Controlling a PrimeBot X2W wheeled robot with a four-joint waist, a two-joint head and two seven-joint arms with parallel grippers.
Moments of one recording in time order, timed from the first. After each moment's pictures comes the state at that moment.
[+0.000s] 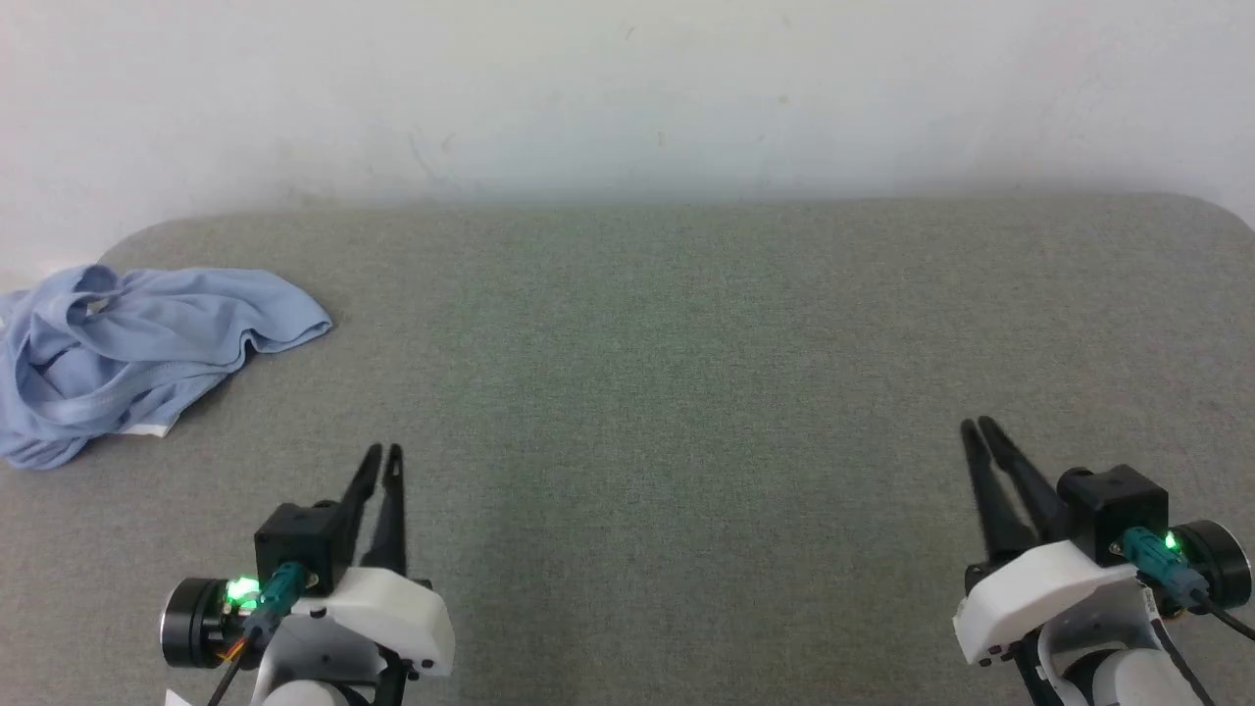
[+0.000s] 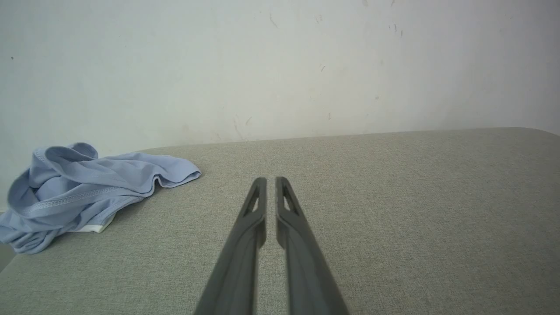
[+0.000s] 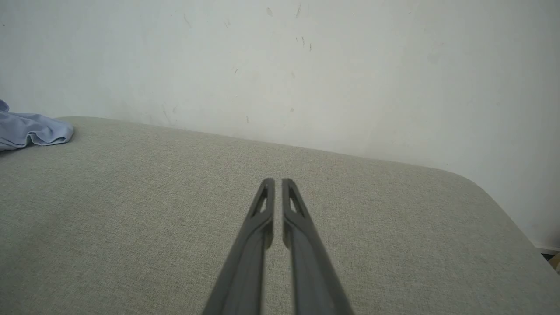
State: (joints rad) left arm -0.01 0.05 0.00 0.01 -0.01 -0.01 0.00; right arm -0.01 -0.05 0.00 0.01 0.01 0.13 0.00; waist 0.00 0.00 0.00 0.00
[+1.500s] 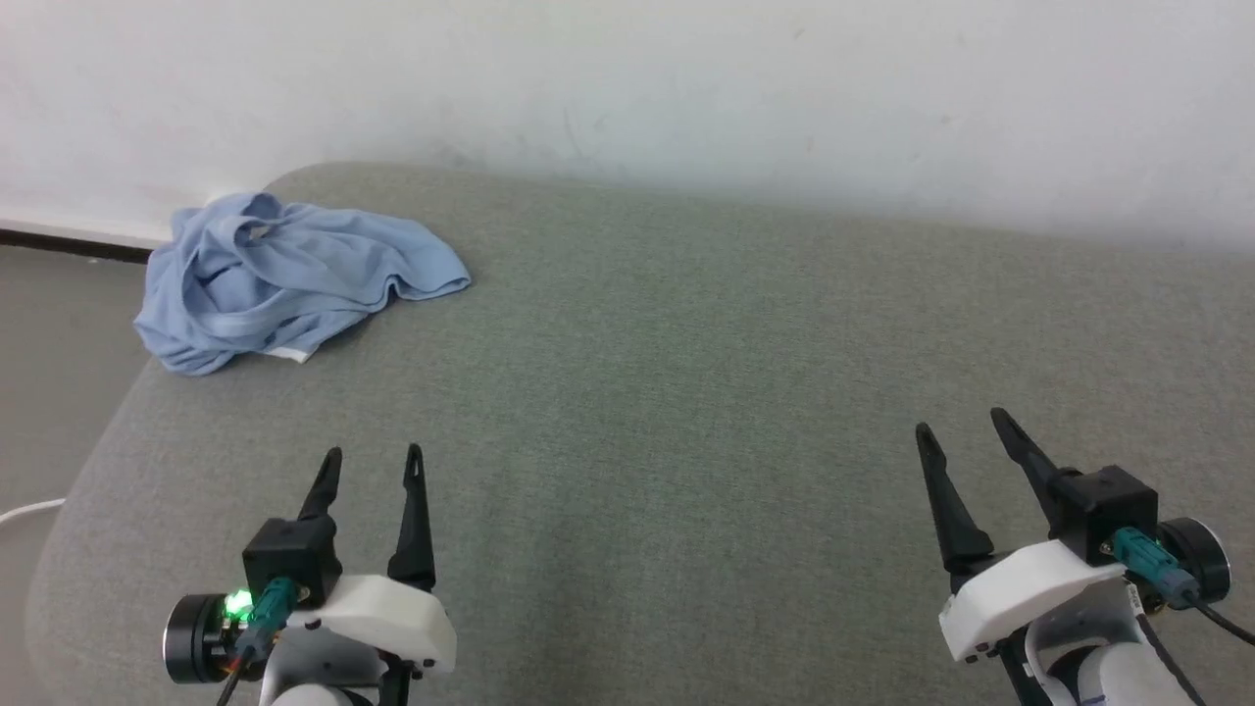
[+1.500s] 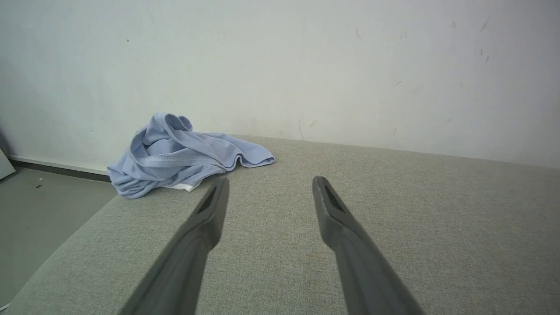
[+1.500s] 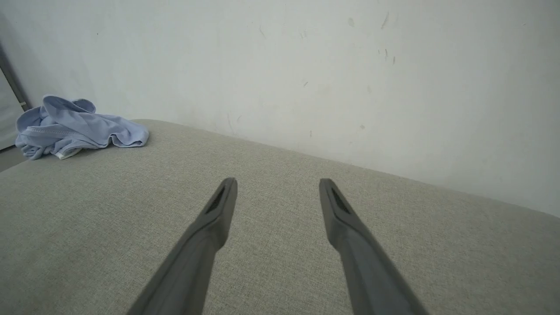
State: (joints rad) left arm -0.01 0.06 -0.03 0.05 -0.07 0.06 -0.08; right arm -0.03 -0.05 0.02 0.05 0.04 0.13 -0.05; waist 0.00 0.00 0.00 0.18
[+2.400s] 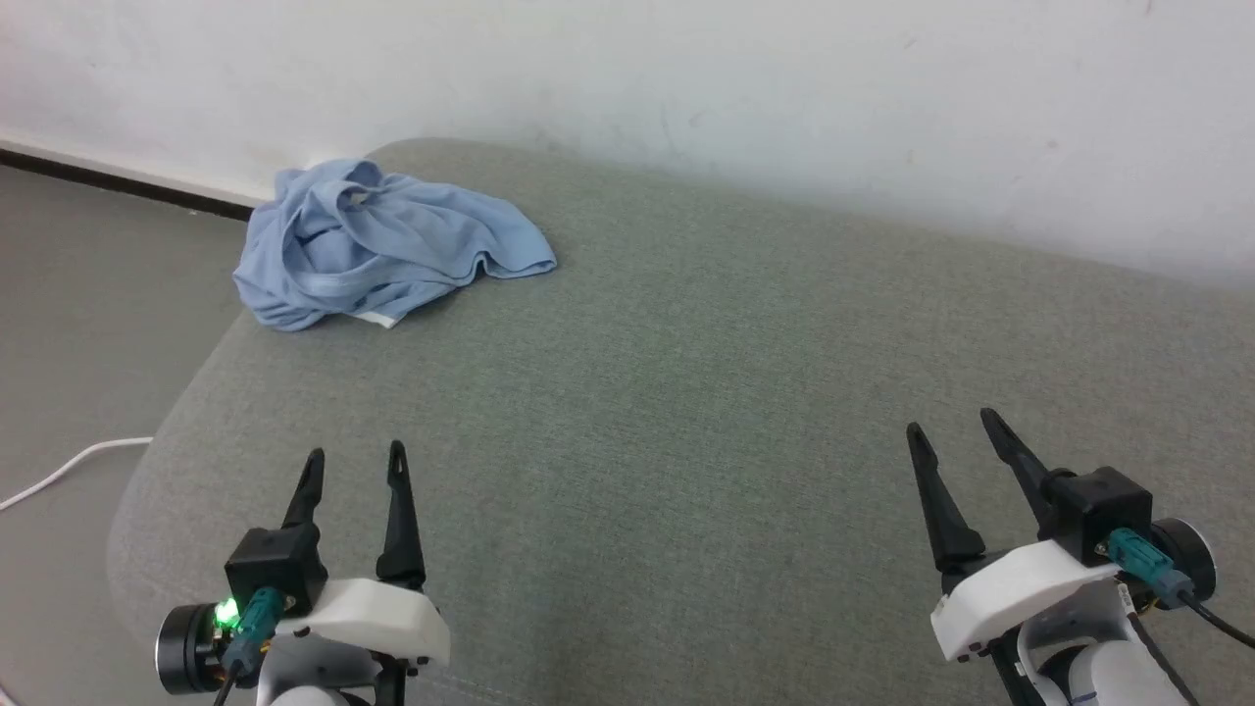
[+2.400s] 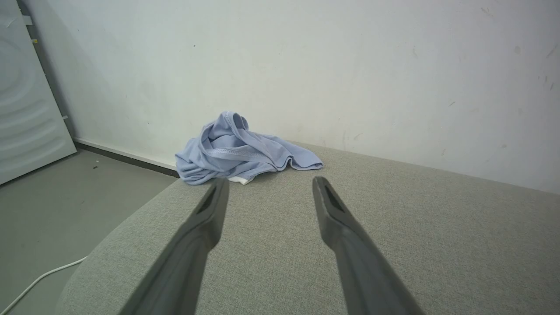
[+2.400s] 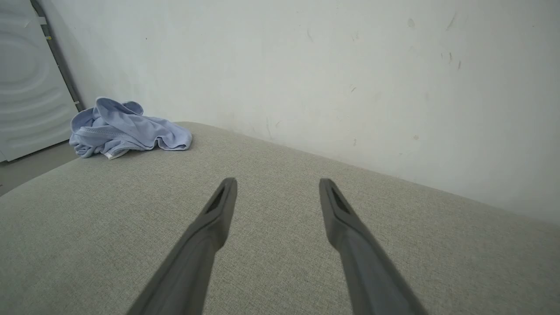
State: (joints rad) left arm -0.01 0.07 -0.03 0.06 -0.11 0.11 -0.13; right arm -0.04 -0.05 0.03 0.09 0.07 0.13 -0.08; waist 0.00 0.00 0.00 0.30
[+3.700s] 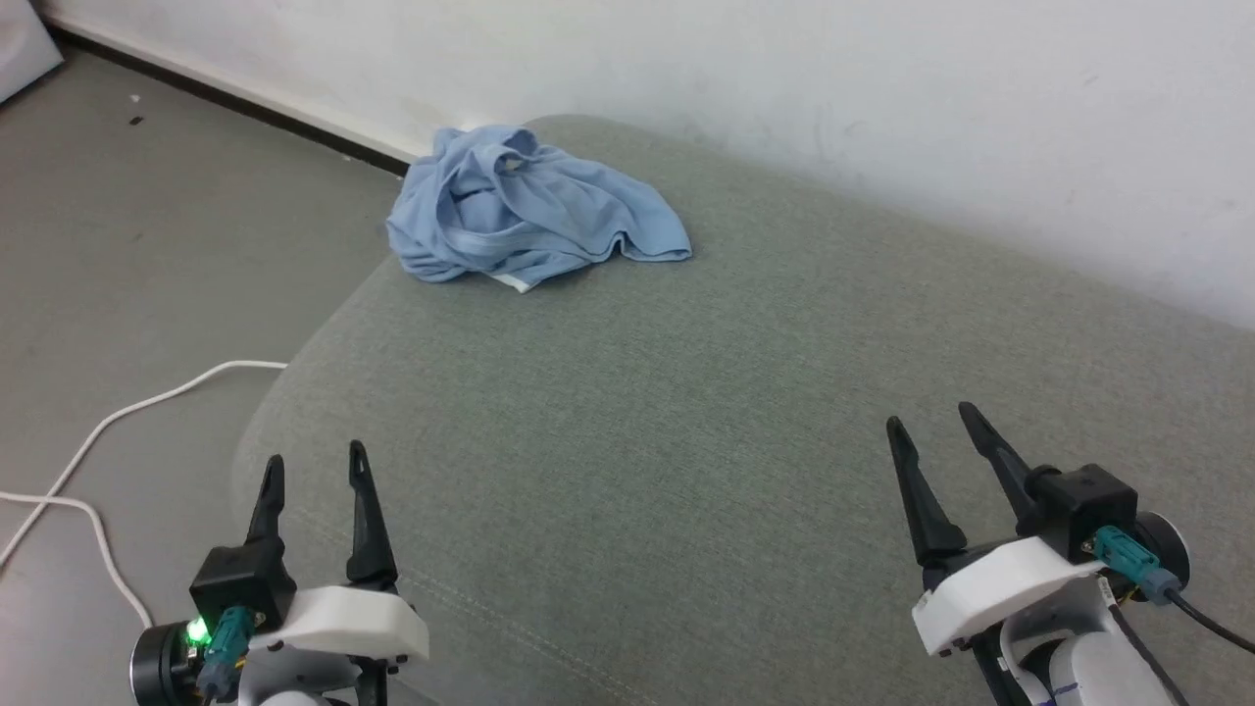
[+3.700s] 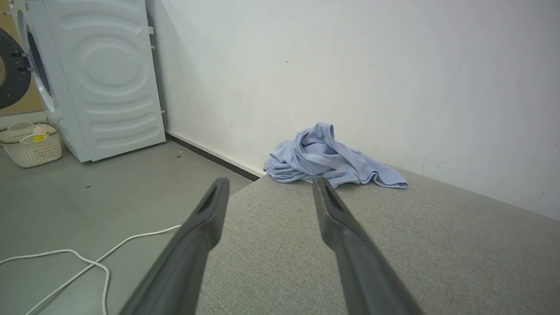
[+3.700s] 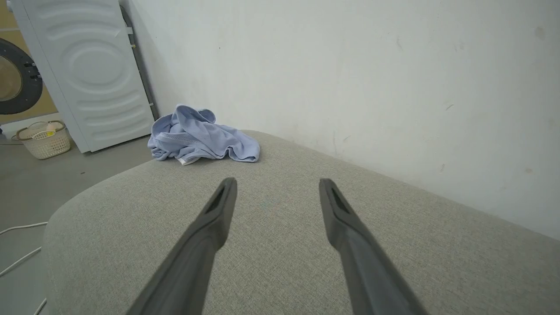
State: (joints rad) left arm 0.00 0.10 -0.04 0.07 -0.18 0.20 -0.21; right arm -0.07 -0.05 0.07 0.13 0.11 0.13 -0.13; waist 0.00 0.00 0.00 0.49
